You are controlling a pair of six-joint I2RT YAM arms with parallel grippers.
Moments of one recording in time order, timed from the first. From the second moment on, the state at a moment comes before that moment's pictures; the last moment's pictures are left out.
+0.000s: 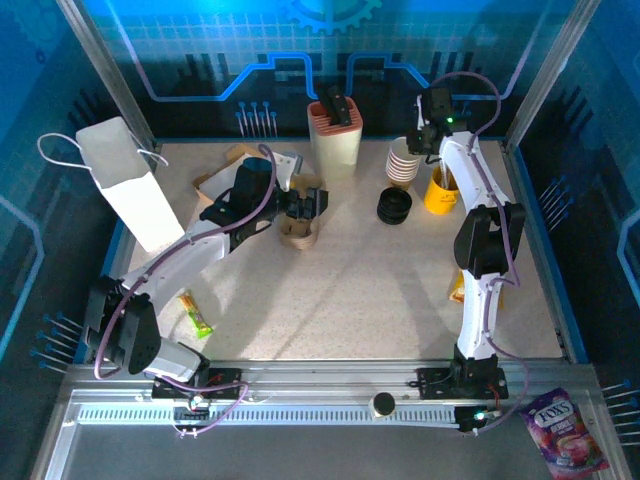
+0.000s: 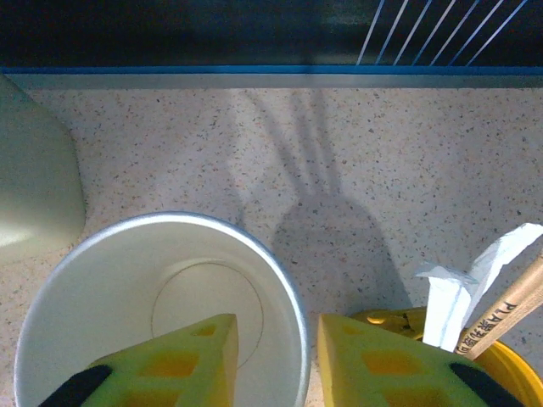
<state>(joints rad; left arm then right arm) -0.44 1.46 1.14 -0.16 0.21 -0.26 0.12 2.18 2.19 -0.90 0.14 0.11</state>
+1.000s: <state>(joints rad) -0.44 1.47 1.13 -0.14 0.21 -0.26 0.10 2.23 2.23 -0.93 0.10 0.08</state>
